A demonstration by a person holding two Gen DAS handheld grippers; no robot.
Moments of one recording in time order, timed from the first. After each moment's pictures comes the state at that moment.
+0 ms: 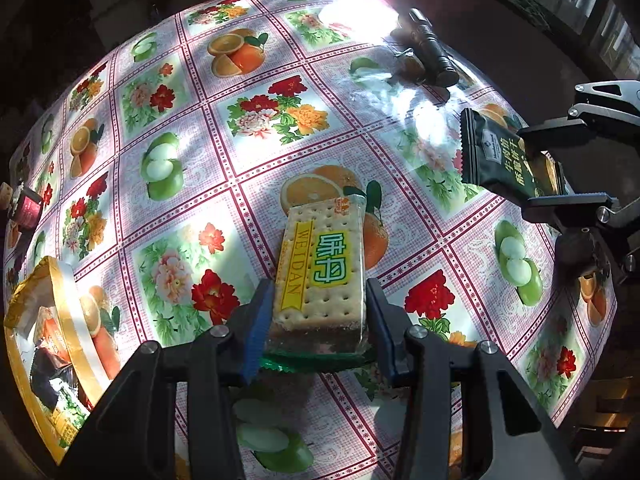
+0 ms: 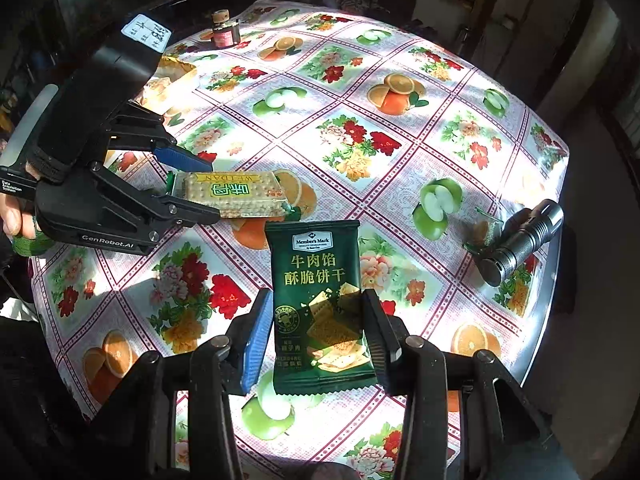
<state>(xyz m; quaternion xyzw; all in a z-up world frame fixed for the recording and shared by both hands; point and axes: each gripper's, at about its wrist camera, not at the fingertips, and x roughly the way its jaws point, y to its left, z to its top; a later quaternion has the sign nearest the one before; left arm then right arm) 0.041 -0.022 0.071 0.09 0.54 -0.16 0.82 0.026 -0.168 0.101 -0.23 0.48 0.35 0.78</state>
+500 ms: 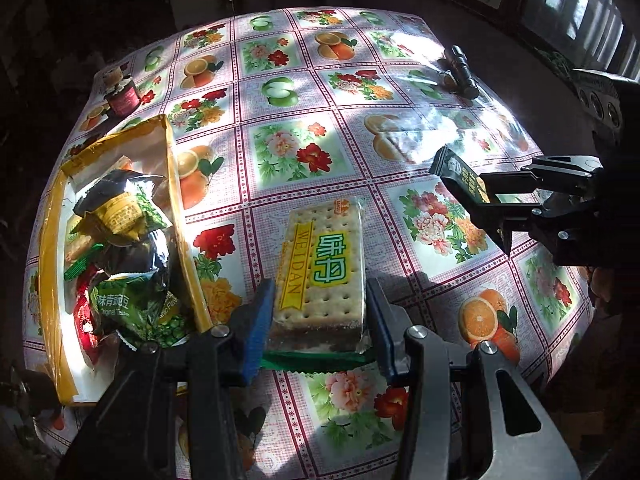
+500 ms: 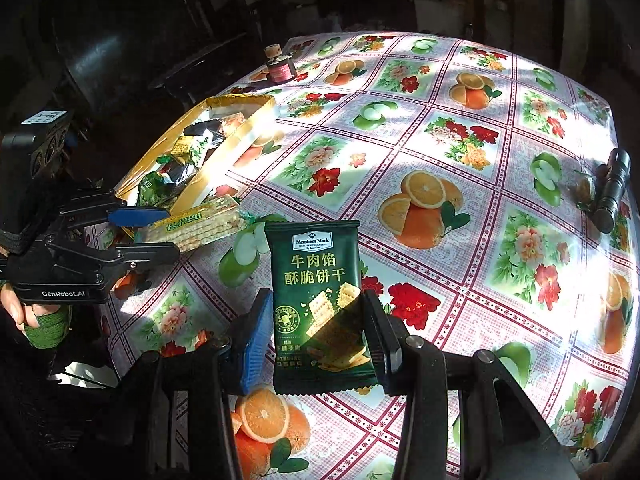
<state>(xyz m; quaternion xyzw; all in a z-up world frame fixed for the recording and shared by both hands) -0.084 0.065 0.085 0.02 0.51 -0.09 0.86 -0.019 -0.130 0.062 -0.06 0.47 0.39 0.79</state>
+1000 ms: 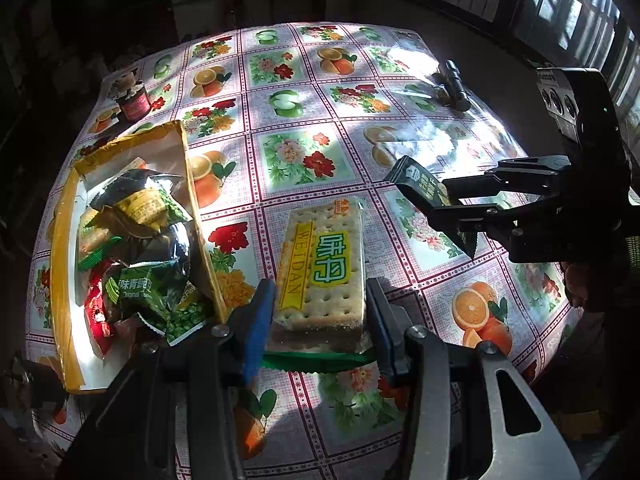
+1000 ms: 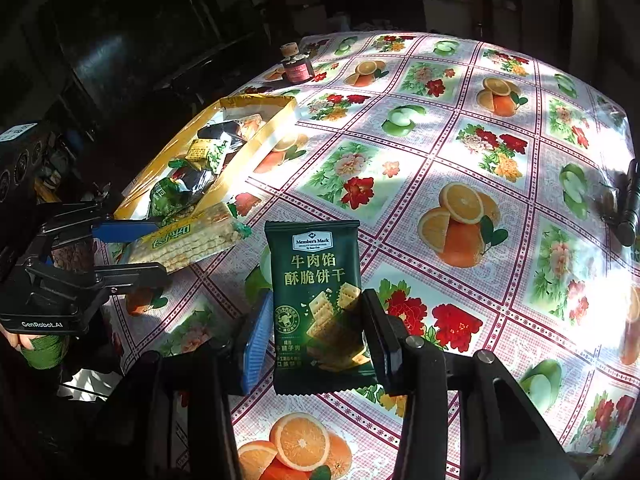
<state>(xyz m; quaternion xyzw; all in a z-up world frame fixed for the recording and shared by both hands) -0.102 0.082 0.098 0.01 0.49 -0.10 0.87 -0.023 -0.095 0.065 -0.07 0.47 0.40 0.78</state>
